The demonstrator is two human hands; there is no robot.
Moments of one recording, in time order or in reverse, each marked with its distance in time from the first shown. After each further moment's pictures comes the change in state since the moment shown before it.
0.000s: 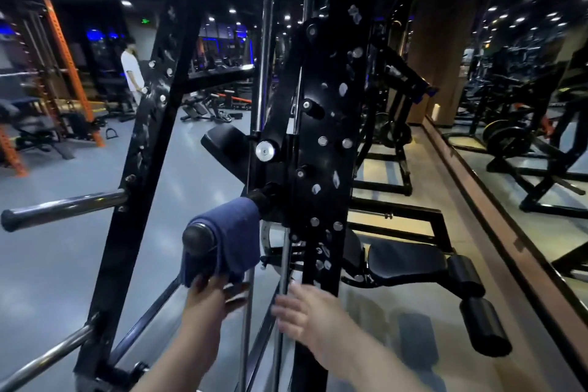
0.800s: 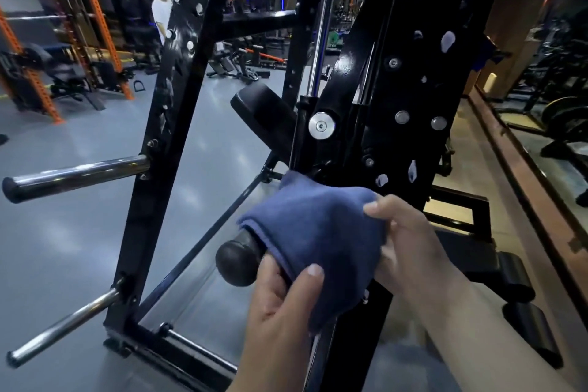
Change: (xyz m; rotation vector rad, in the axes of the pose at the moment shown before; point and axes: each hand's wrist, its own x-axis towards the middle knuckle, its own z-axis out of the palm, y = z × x) left_hand -0.009 0.047 0.034 -0.217 -0.234 0.137; right_hand 0.071 -0.114 0.048 0.109 -0.331 -0.253
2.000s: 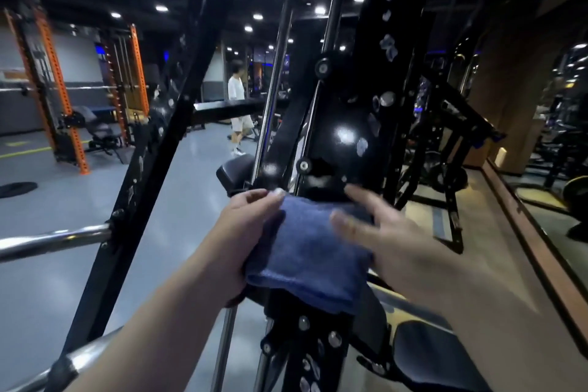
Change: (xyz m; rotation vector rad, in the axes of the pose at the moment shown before) left_hand 0.152 0.045 0.148 0.253 -0.035 -0.038; right_hand 0.032 -0.180 -0.094 -0.598 -0.164 -0.100
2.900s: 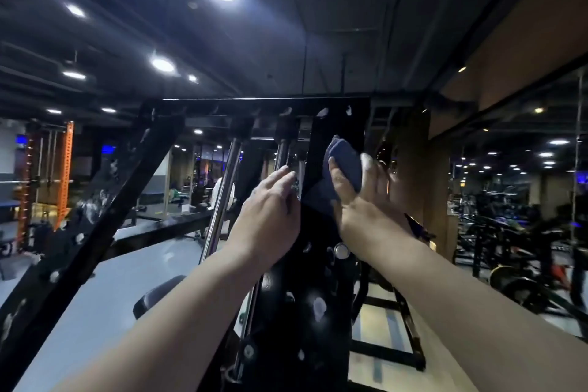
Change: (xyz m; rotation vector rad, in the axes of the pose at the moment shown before) left_hand 0.190 0.145 0.108 0.885 0.116 1.064; right_hand 0.151 -0.174 -0.088 -1.719 0.918 -0.391
